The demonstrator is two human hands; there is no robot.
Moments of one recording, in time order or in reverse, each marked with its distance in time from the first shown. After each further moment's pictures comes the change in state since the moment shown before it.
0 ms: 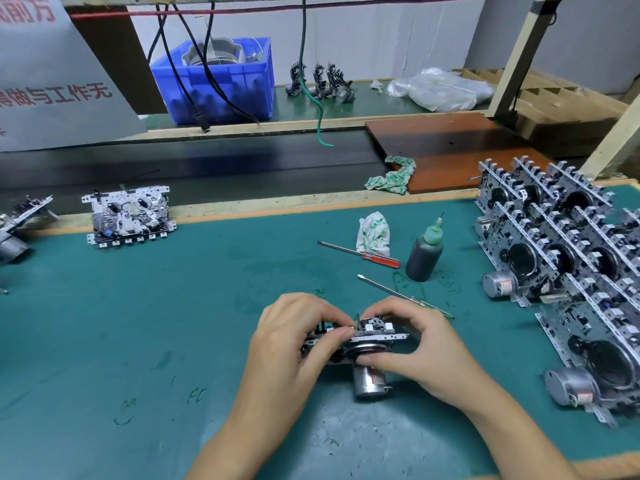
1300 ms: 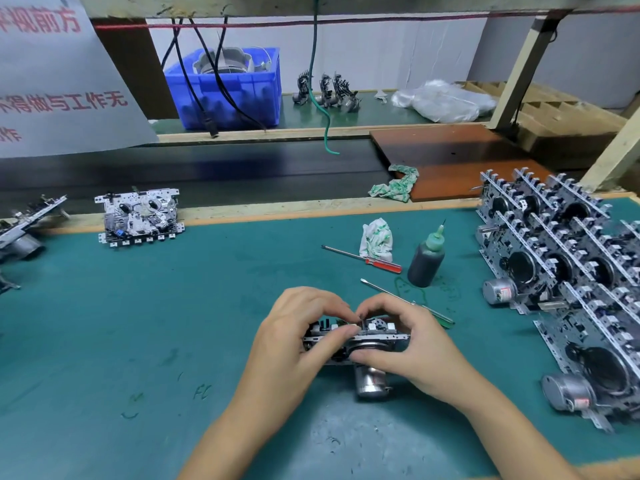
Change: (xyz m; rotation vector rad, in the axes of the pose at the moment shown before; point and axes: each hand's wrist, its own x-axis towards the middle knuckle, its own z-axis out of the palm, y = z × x) left_hand 0.006 -0.001 -0.005 -0.043 -0.061 -0.011; right_hand 0.005 -0.009 0.005 0.024 -0.078 0.022
